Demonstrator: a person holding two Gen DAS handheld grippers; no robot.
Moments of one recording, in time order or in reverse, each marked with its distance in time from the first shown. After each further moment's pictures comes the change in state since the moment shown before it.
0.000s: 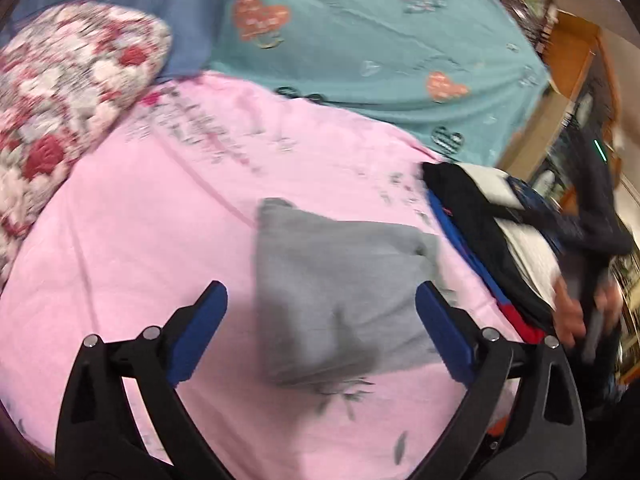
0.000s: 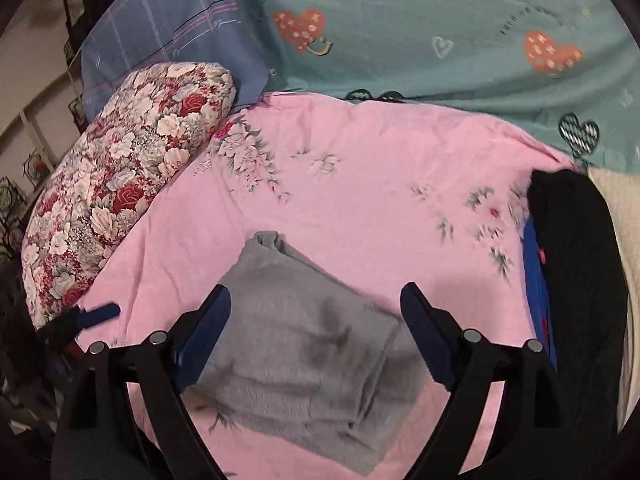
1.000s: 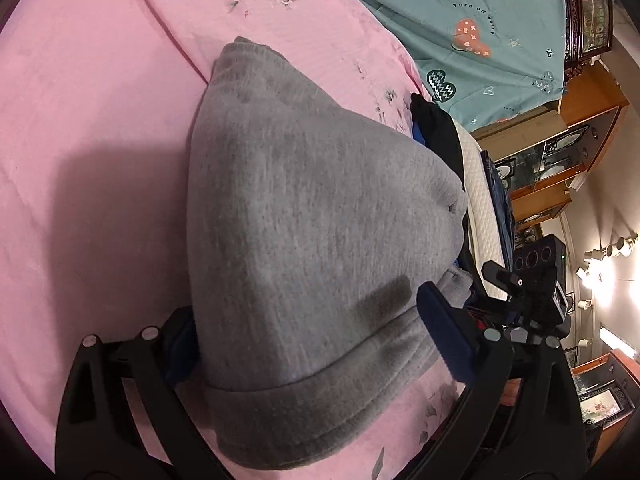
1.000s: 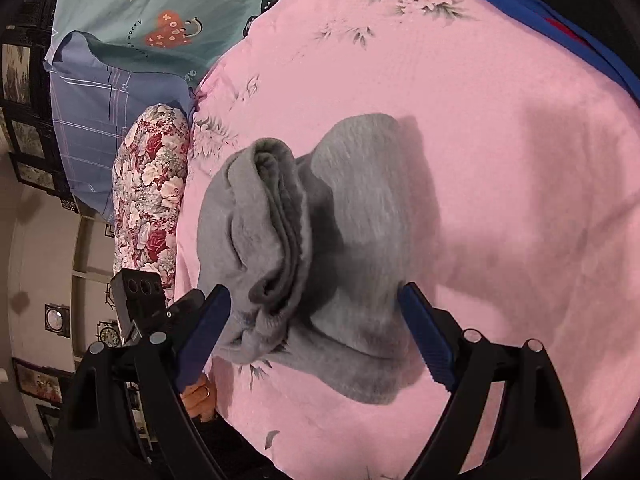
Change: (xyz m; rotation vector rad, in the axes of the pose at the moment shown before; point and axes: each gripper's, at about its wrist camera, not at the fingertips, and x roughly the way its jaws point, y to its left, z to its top) left arm 0.152 0.031 -0.030 -0.256 0.385 -0.359; right arm 0.058 -0.104 -0.110 0.607 0.169 0.301
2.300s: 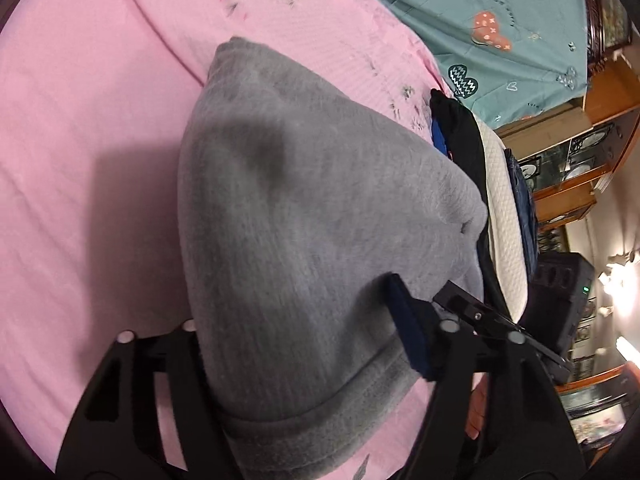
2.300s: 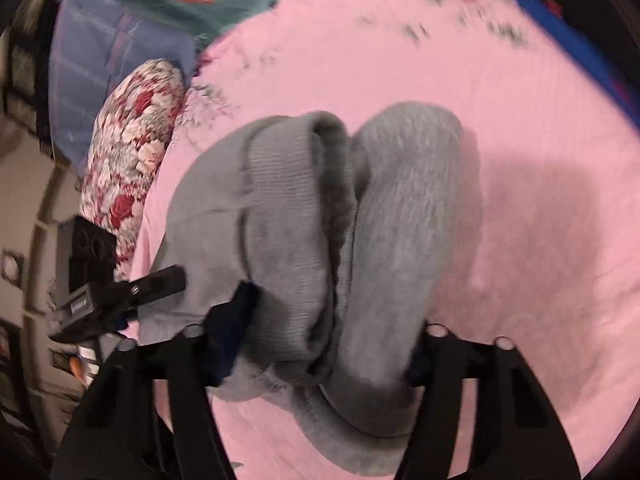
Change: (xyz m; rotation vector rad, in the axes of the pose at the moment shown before) left arm 0.003 -0.032 0.005 -0.008 0.004 0.128; right arm 0.032 0.033 -0.020 -0.267 -0.037 -0.136
